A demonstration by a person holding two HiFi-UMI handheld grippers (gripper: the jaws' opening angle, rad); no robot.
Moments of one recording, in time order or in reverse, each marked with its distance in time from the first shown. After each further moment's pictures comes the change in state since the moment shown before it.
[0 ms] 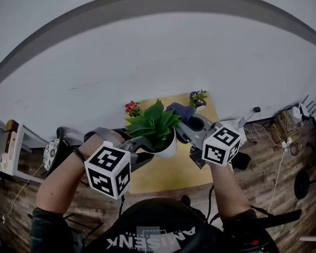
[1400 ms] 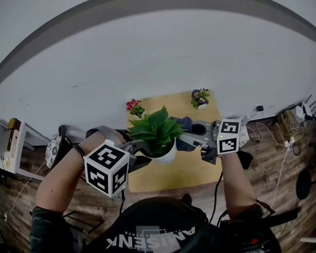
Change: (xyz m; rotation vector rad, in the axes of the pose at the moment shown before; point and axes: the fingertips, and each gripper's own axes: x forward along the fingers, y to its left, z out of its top) left arm 0.013 -0.034 0.012 0.077 0.001 -0.108; right arm -0.039 0.015 -0.060 0.097 0.118 0.473
